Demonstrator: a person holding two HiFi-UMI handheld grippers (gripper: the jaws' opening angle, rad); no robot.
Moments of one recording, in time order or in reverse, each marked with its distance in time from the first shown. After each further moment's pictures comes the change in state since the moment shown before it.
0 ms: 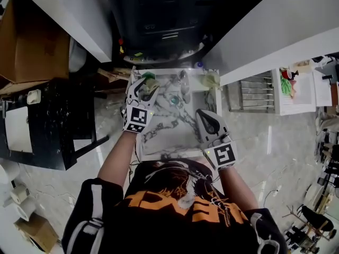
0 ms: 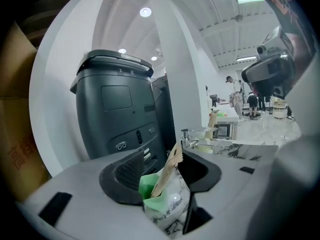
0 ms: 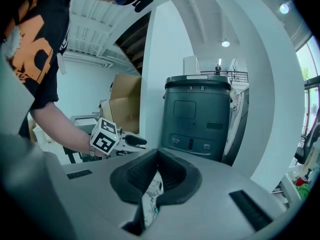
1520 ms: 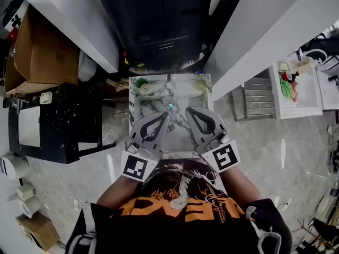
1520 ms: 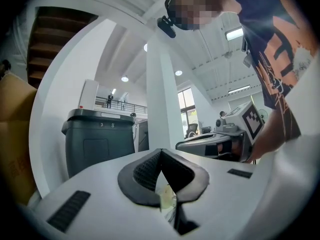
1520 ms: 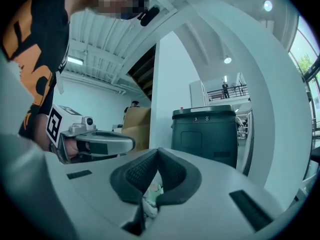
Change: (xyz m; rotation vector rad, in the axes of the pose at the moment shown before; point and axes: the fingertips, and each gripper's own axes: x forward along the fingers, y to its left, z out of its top) left arm -0.134 -0.150 0.213 -0.114 -0.376 -0.051; right arm -0.074 -0.018 0.089 0.046 -0.321 0.133
